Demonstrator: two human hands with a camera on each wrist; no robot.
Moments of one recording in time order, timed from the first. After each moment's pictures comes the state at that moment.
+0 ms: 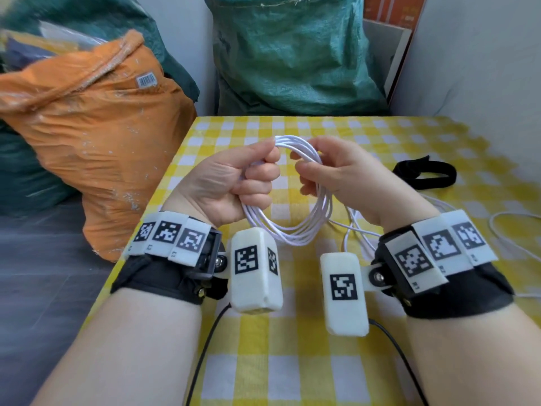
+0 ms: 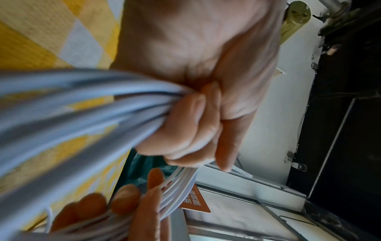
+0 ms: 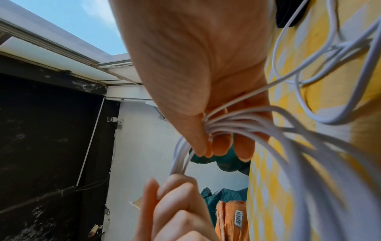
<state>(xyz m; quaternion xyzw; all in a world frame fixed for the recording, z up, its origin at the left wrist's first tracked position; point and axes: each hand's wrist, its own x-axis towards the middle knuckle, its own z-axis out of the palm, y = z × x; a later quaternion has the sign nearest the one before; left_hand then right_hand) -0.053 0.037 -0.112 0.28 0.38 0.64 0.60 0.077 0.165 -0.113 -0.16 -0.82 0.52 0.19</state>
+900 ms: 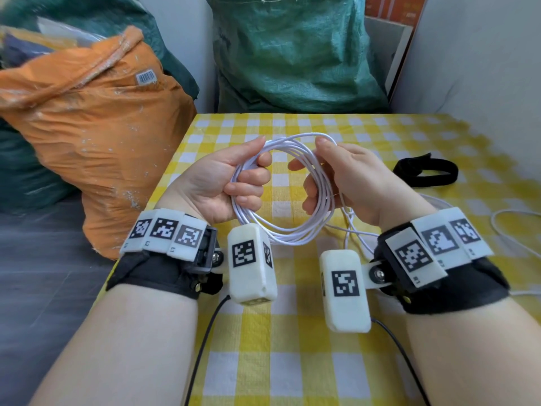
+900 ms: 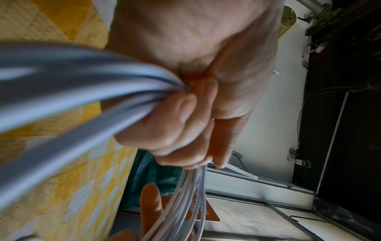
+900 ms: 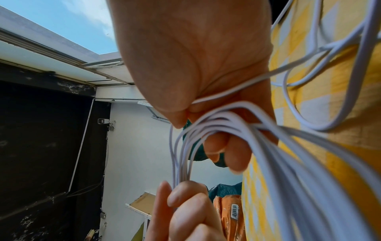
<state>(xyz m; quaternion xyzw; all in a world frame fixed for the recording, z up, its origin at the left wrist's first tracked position) -0.059 0.034 -0.114 0.24 0.47 0.62 0.58 0.081 0.162 -0.112 -0.21 -0.72 0.64 0.16</state>
